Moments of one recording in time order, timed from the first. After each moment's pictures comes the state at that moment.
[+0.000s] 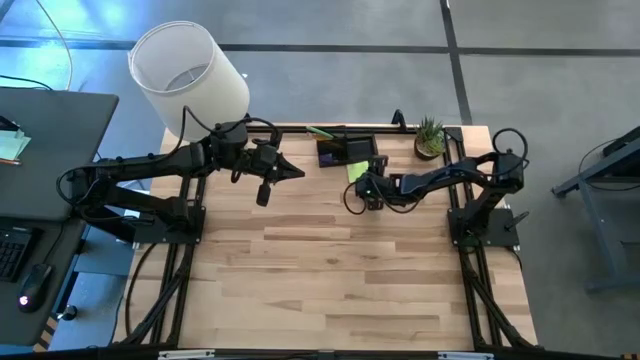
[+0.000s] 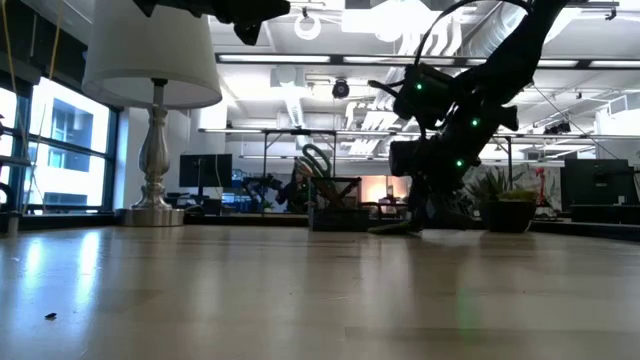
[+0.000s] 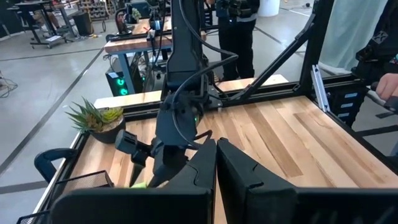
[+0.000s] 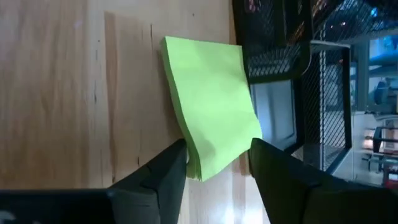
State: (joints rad) left arm 0.42 1.14 0.92 -0.03 0.40 0.20; right arm -0.21 1.70 0.71 0.01 0.61 -0.49
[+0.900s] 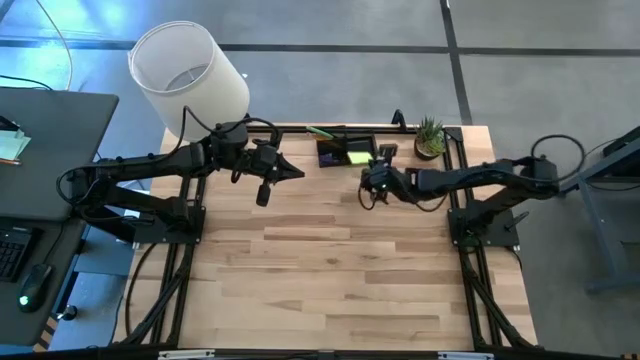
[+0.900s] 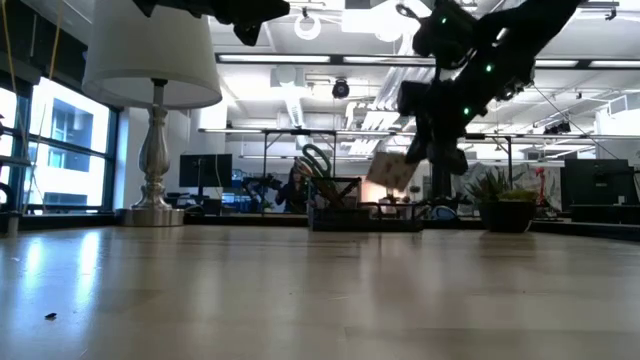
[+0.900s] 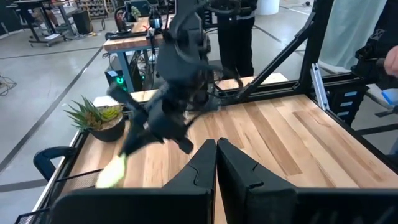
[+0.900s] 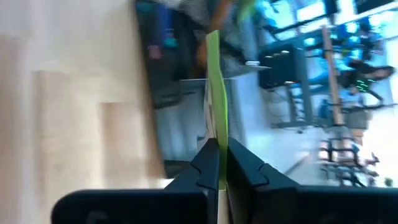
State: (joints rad) left arm 0.42 1.14 0.92 -0.03 0.40 0.20; right arm -0.17 1.44 0.71 -0.03 0.71 -0.60
